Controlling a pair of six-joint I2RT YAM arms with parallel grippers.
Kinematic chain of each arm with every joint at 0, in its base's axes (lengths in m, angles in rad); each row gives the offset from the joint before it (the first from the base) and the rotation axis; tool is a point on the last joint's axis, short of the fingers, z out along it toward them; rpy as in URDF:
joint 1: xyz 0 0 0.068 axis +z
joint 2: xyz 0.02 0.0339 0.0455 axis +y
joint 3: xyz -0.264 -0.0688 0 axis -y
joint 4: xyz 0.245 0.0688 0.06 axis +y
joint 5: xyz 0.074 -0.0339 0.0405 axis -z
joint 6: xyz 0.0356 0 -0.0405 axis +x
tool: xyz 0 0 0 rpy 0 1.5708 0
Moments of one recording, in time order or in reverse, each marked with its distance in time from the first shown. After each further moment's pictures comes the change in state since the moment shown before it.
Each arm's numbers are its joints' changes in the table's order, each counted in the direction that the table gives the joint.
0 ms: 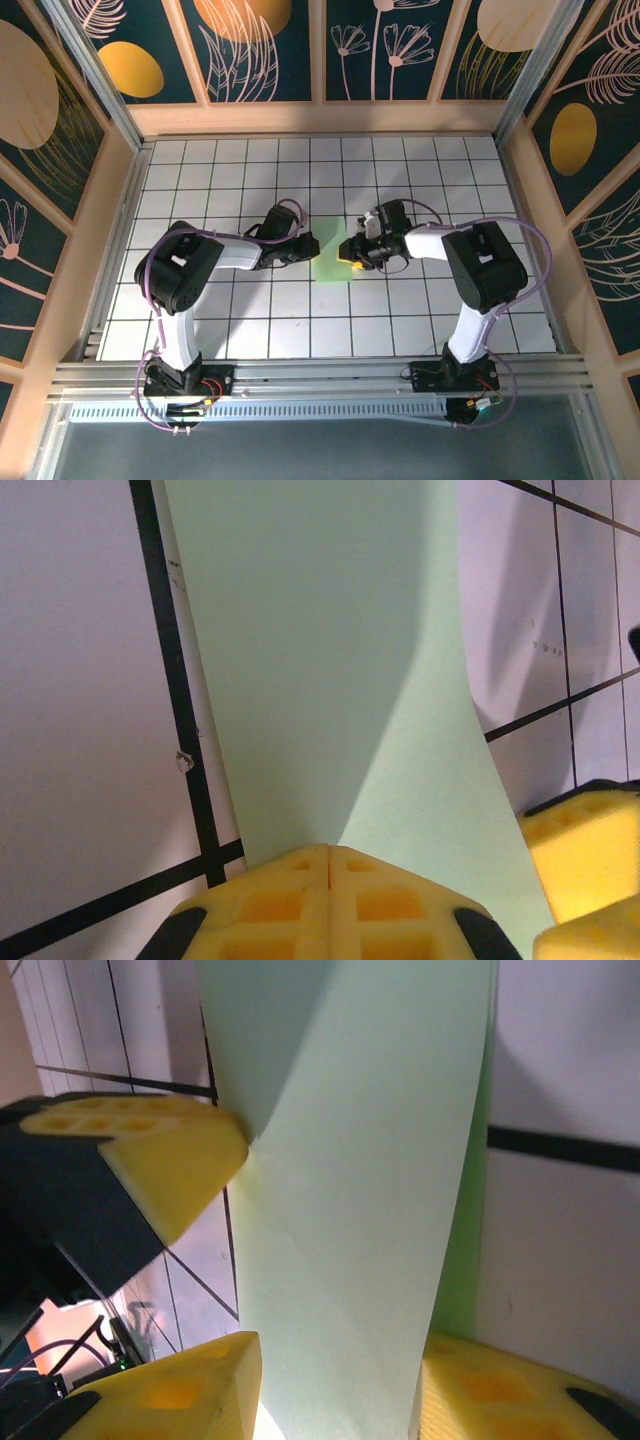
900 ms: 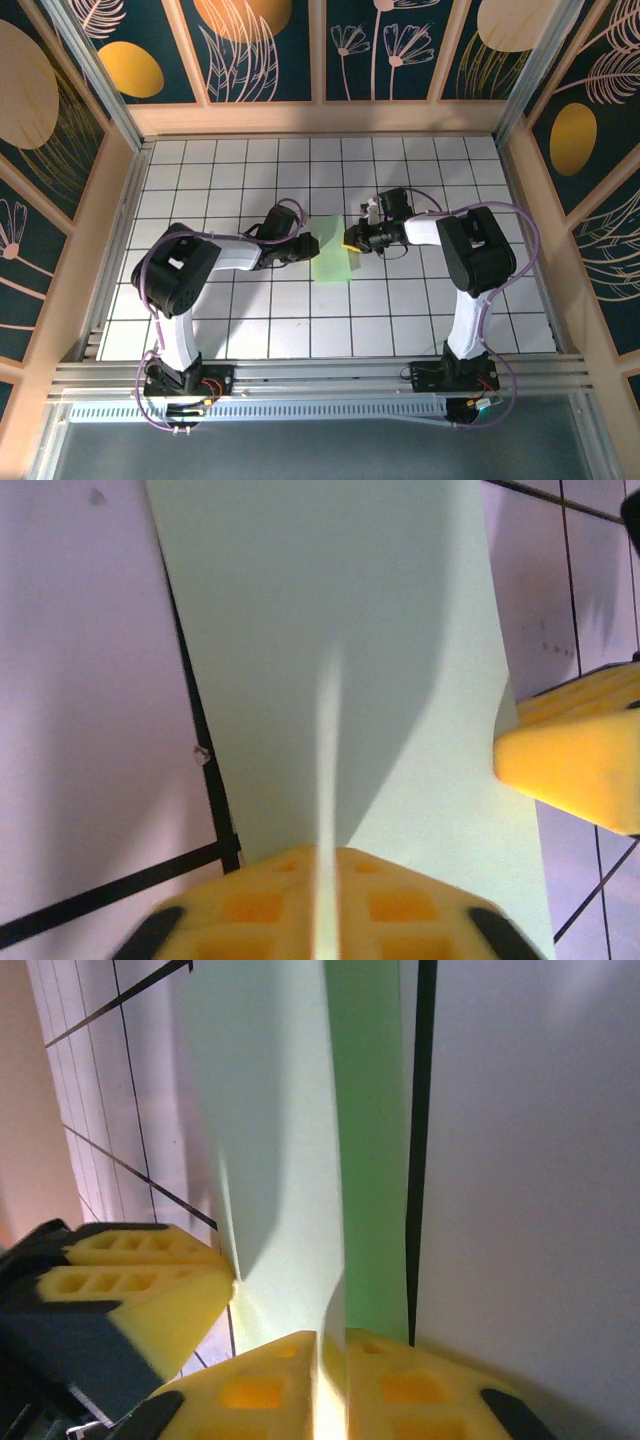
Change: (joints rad) left arm -0.006 -0.043 0.000 0.046 -0.057 0.035; right arm -0.066 0.123 0.124 -0.027 -0.023 -0.021
